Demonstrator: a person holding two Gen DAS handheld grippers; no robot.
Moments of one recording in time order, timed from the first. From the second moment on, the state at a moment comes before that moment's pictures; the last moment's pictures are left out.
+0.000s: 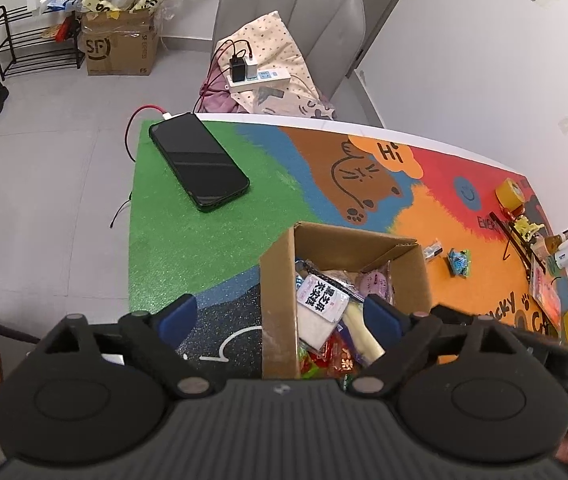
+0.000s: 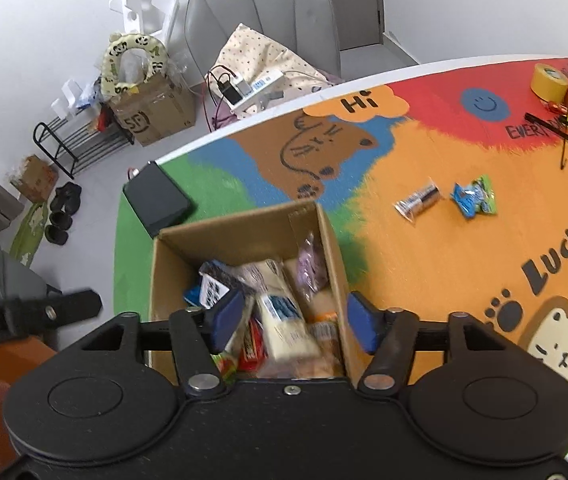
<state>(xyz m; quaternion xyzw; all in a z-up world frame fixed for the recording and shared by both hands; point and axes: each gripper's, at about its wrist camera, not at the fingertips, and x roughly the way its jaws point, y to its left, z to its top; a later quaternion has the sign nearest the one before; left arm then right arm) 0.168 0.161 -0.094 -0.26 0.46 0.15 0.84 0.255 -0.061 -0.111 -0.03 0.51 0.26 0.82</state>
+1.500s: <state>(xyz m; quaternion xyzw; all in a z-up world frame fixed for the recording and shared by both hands) 0.336 -0.018 -0.115 -0.26 0.45 0.14 0.84 0.416 -0.225 -0.142 -0.03 0.52 0.29 0.80</state>
